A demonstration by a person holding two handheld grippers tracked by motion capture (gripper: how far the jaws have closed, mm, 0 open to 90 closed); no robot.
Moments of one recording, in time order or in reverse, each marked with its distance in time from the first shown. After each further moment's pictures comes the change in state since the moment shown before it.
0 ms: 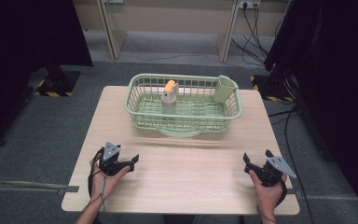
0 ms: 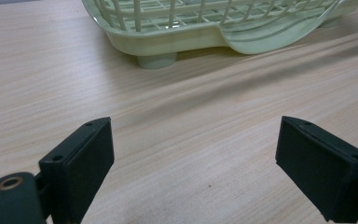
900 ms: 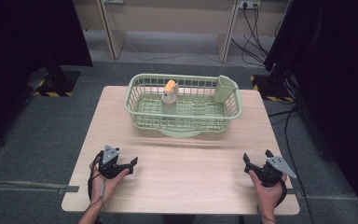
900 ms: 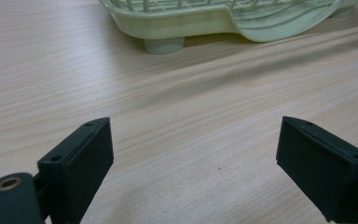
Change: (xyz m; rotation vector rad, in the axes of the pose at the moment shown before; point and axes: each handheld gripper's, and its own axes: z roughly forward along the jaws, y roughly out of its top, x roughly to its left) left arm 0.002 -0.012 0.001 0.004 0.019 -0.008; right arm 0.000 0.000 0.000 -0.001 0.001 -0.004
